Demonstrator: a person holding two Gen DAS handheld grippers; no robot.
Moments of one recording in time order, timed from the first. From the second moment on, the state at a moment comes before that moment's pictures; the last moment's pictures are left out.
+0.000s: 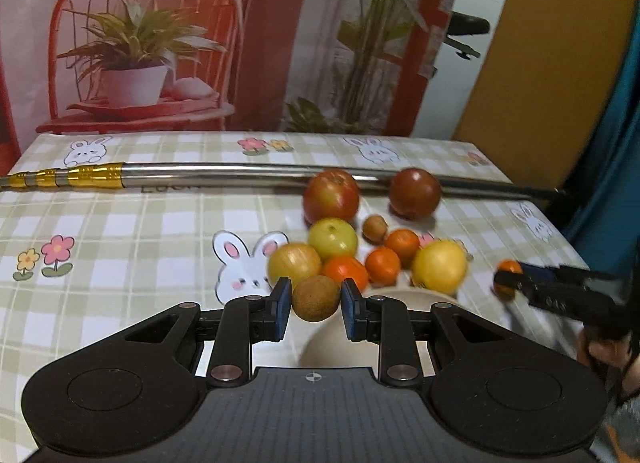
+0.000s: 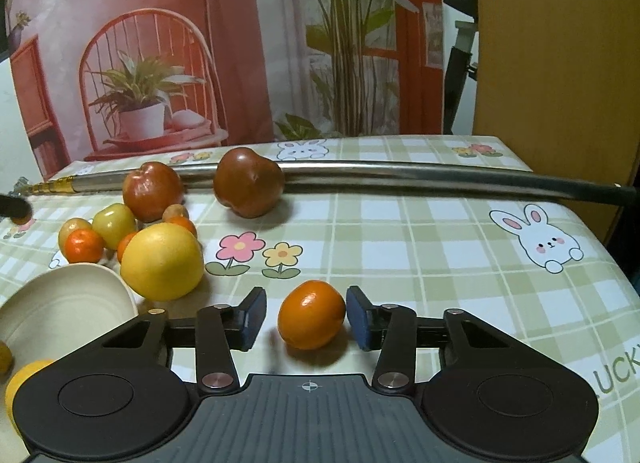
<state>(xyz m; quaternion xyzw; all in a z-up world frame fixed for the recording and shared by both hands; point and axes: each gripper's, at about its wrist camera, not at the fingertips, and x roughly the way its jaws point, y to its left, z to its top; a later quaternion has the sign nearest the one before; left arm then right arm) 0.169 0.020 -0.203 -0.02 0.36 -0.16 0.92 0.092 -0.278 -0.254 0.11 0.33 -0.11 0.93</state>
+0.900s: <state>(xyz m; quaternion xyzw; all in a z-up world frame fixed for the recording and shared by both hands) 0.139 -0.003 -0.233 0.03 0.40 -0.18 0.90 0.092 -0.233 -0.216 0.13 0.32 0.00 0.94</state>
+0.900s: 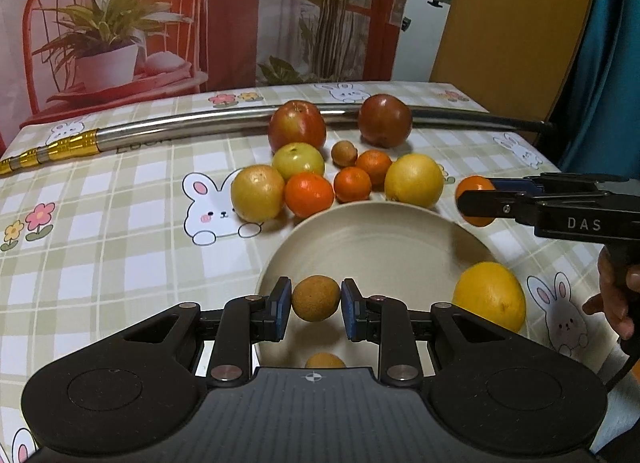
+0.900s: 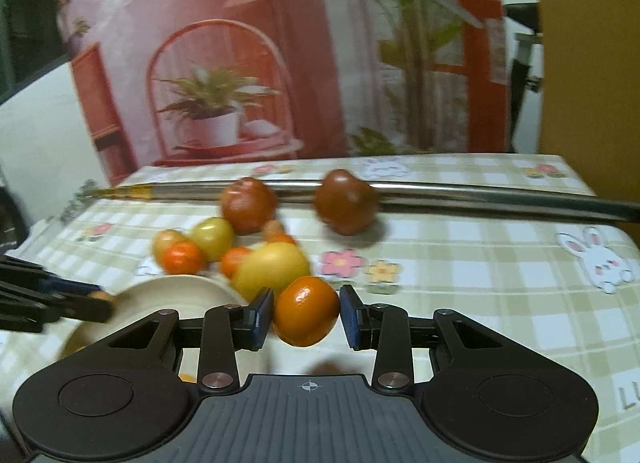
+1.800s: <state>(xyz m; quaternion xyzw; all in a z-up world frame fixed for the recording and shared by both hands) 0.137 -0.004 -0.243 0.04 0.41 -0.17 0.90 0.114 -0.191 -0.228 0.11 0.40 0.07 0.91</state>
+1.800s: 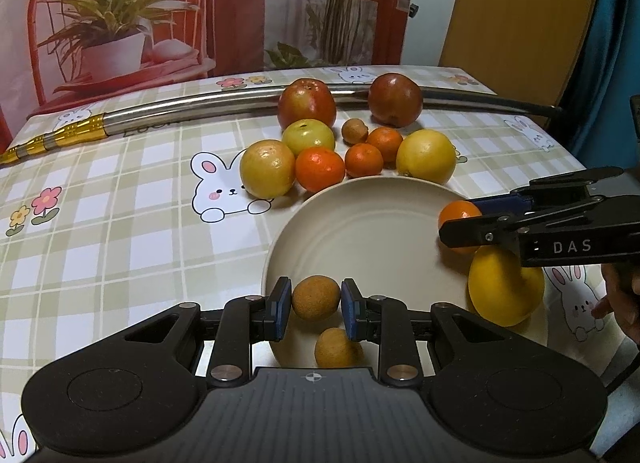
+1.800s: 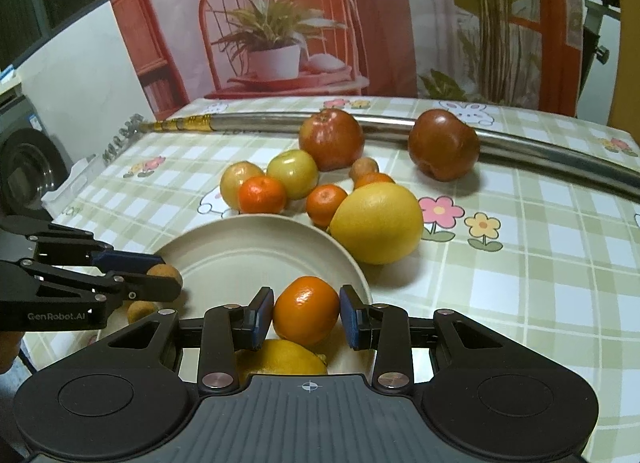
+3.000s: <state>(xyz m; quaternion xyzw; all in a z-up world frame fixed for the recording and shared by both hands) 0.142 0.015 -0.228 -0.01 0.40 -0.16 0.90 0.103 -0.207 -0.210 0.11 0.39 0.03 0.91</state>
